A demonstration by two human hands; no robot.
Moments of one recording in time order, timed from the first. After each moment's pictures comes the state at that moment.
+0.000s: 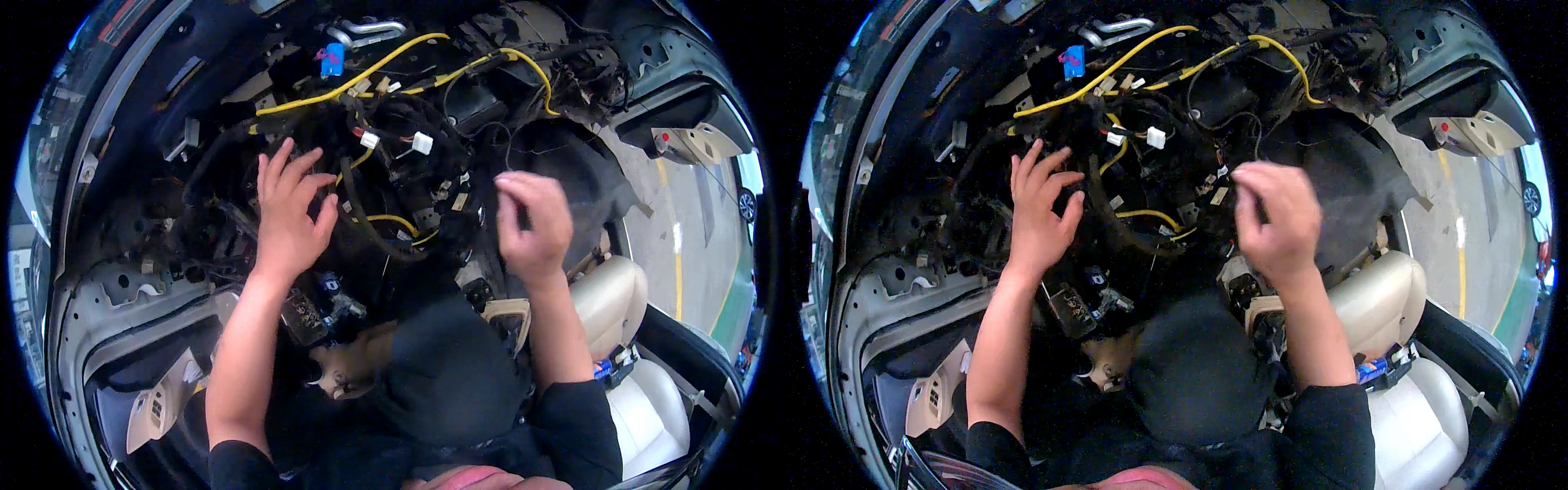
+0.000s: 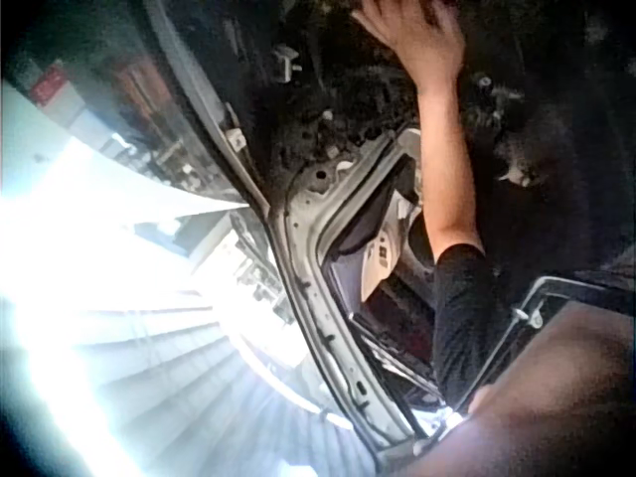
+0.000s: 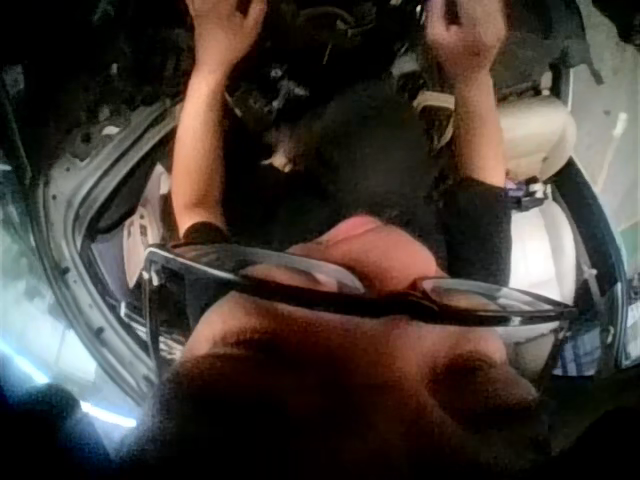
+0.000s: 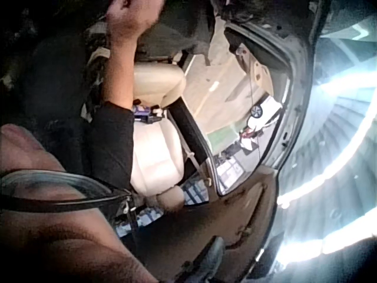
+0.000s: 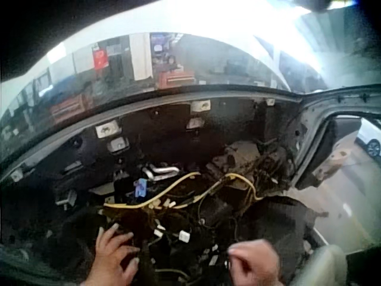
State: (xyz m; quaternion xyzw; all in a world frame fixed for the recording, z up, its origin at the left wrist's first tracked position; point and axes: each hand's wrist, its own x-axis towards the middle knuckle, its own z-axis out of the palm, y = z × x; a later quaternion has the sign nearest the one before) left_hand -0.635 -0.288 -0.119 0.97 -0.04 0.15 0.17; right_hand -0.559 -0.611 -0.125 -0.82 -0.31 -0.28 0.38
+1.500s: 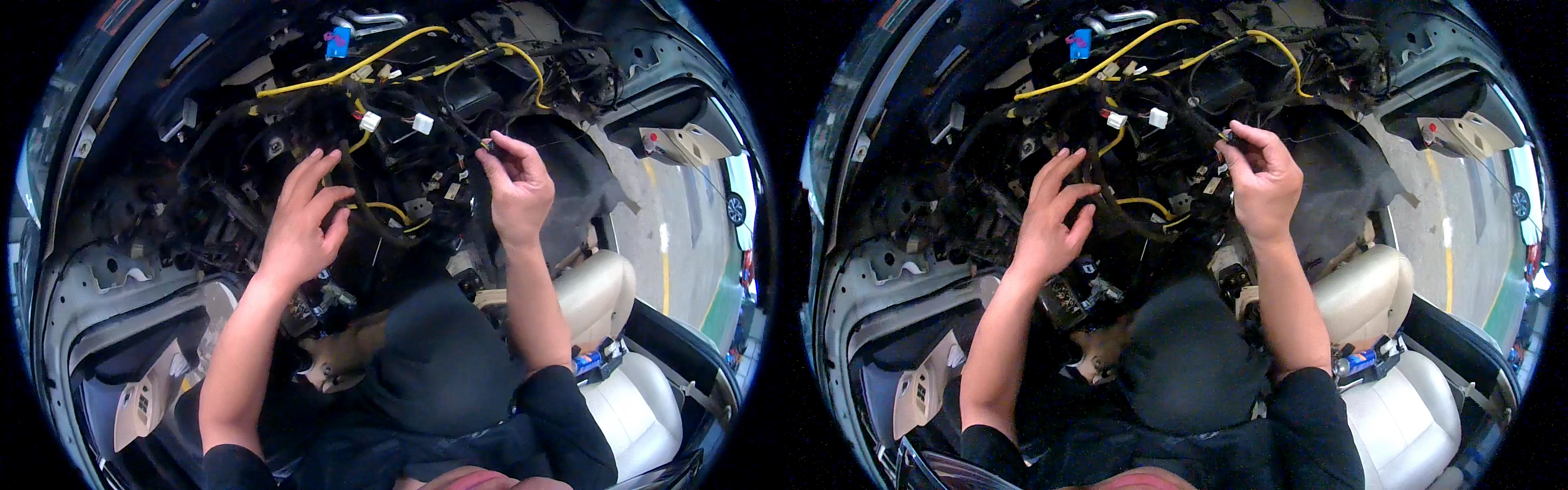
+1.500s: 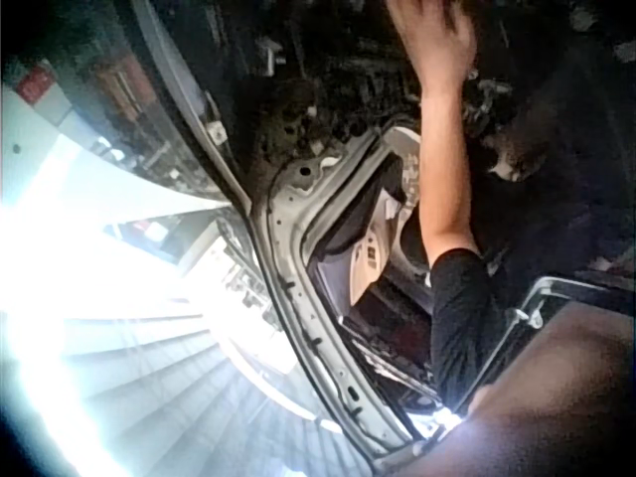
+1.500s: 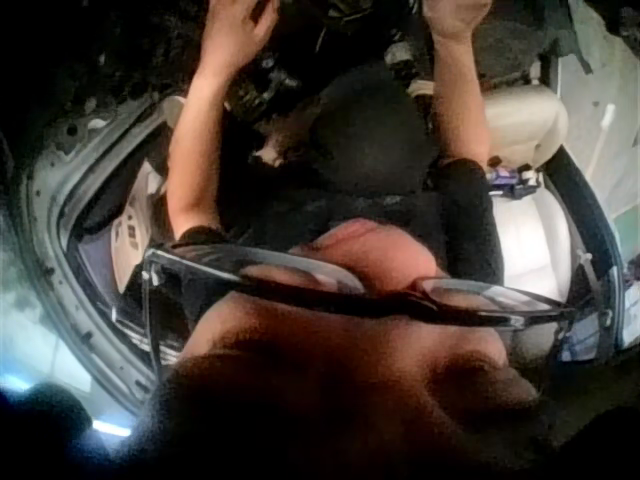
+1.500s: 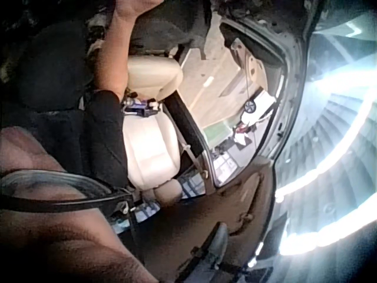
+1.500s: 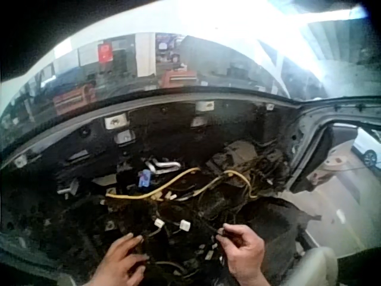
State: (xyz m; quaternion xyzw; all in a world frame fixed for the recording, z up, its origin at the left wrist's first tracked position) left_hand -0.667 -0.305 -0.119 0.95 -0.08 0.10 0.27; right_hand -0.557 -0.578 -0.136 -0.75 -0.07 -0.14 0.64
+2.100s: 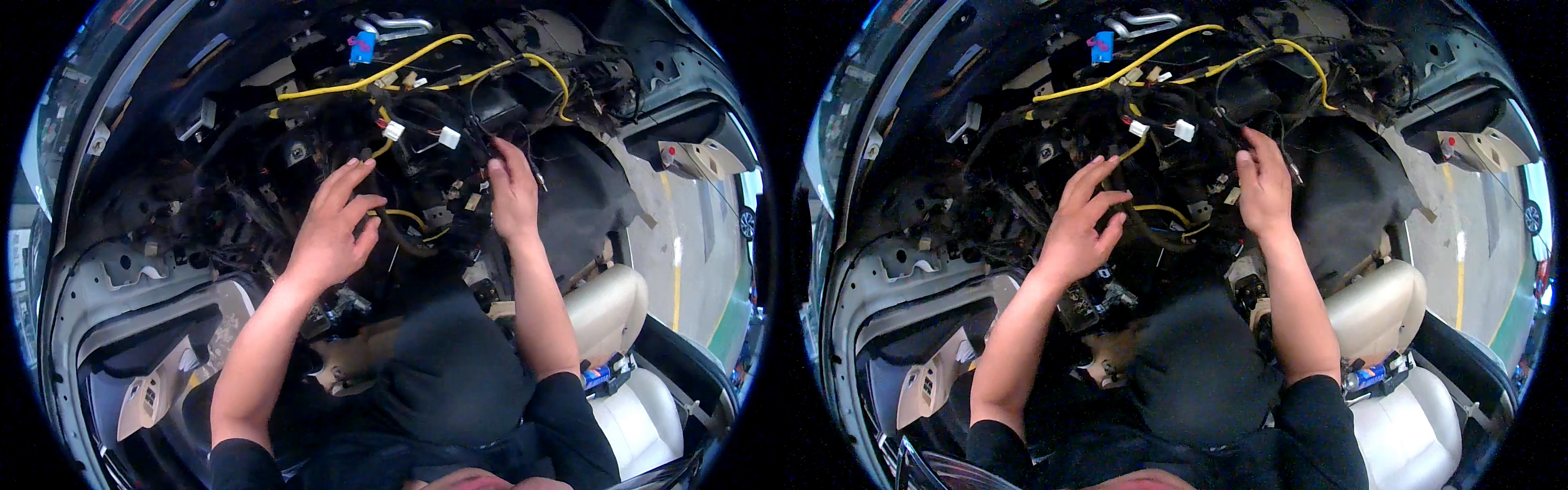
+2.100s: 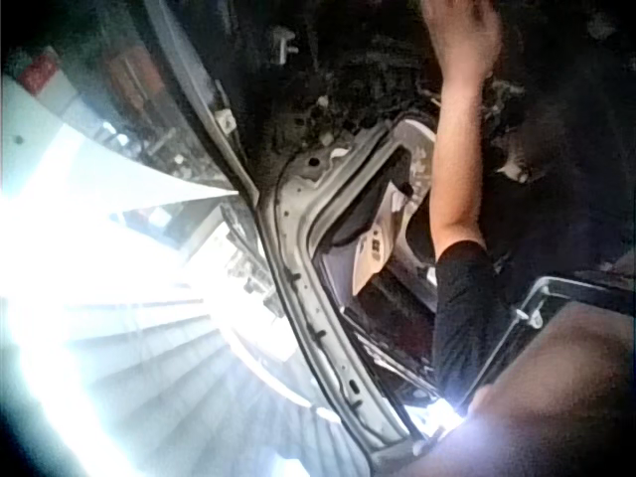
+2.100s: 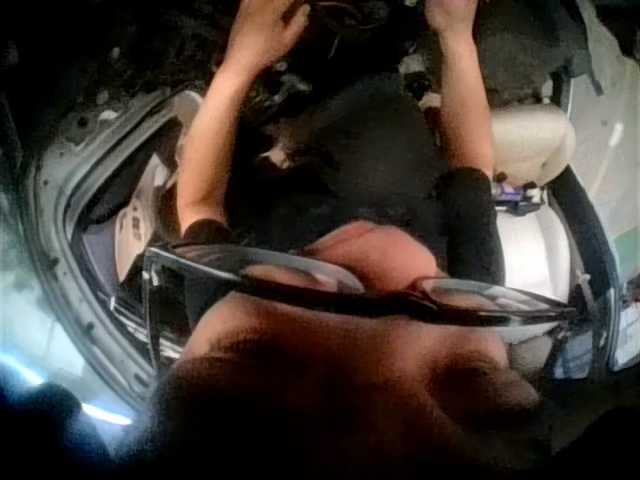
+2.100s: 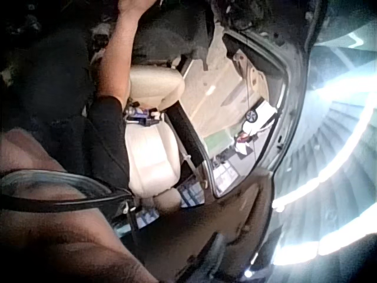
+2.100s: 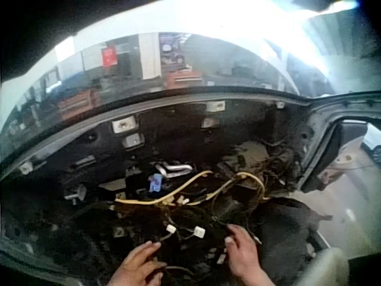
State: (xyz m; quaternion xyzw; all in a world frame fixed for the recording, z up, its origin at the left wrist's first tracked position) left_hand -0.660 -0.309 -0.131 0.95 -0.07 0.06 0.29; right_hand -0.528 -0.579 -0.191 -0.84 -0.12 -0.04 0.53
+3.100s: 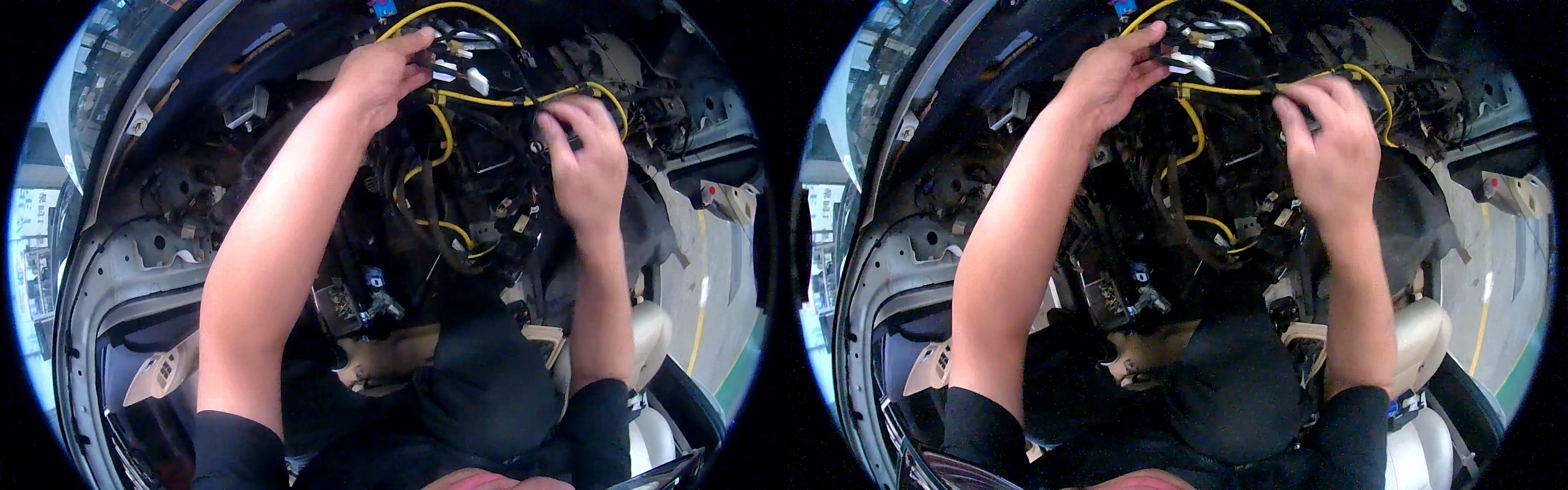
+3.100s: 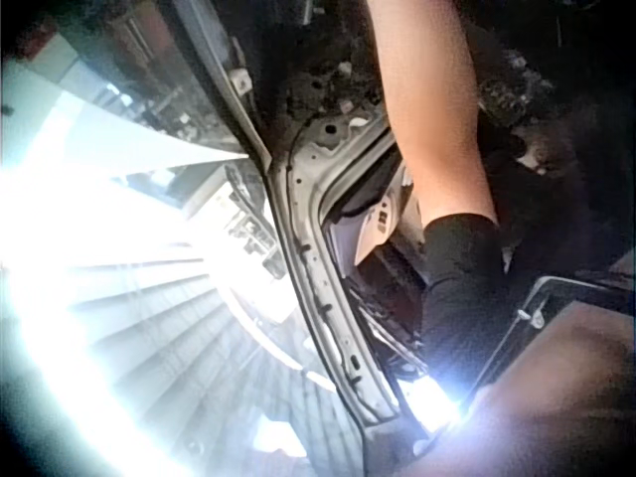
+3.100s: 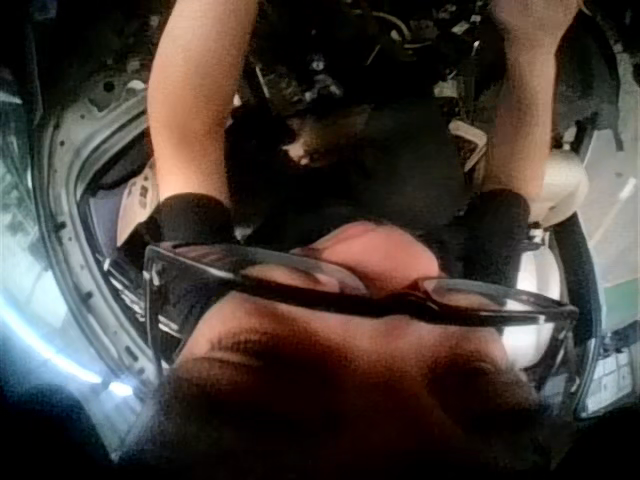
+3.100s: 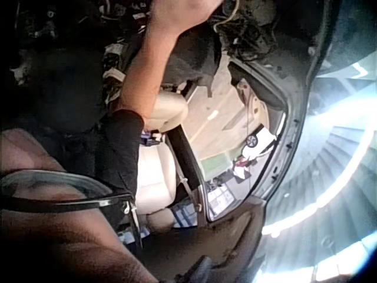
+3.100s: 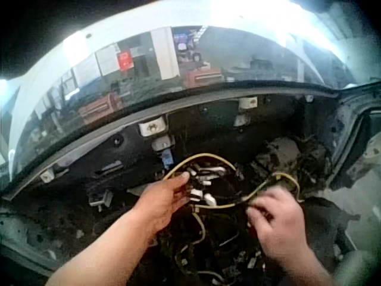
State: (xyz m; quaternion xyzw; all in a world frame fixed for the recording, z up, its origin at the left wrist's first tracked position) left_hand -0.473 -0.258 -0.084 0.61 0.16 0.07 0.77; right_hand -0.484 -0.528 -0.075 -0.86 -0.27 -0.25 0.34
